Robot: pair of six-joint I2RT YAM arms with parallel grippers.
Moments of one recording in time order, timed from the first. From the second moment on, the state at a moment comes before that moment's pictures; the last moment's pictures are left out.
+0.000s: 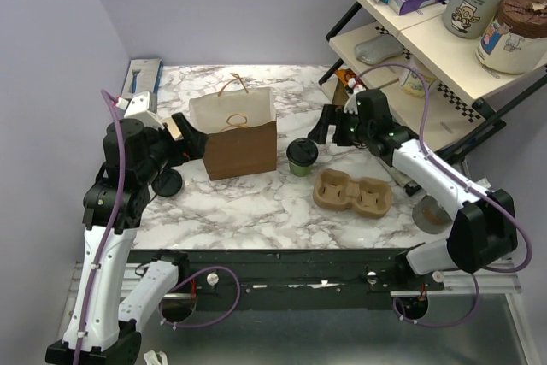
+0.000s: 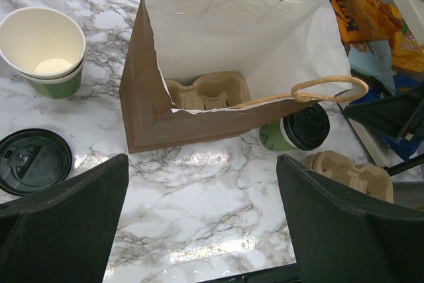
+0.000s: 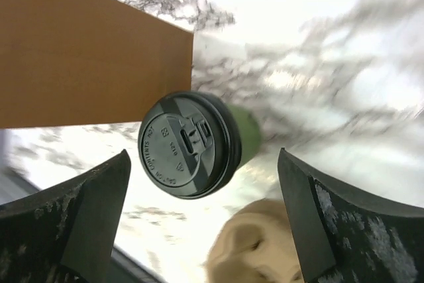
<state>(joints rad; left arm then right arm) -0.15 0.78 1.18 -0.78 0.10 -0.44 0.42 1.42 1.07 -0.27 -0.22 0.48</state>
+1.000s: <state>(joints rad) -0.15 0.80 1.15 -0.83 0.06 -0.47 0.47 1.70 1.38 -0.59 -0.33 -0.11</state>
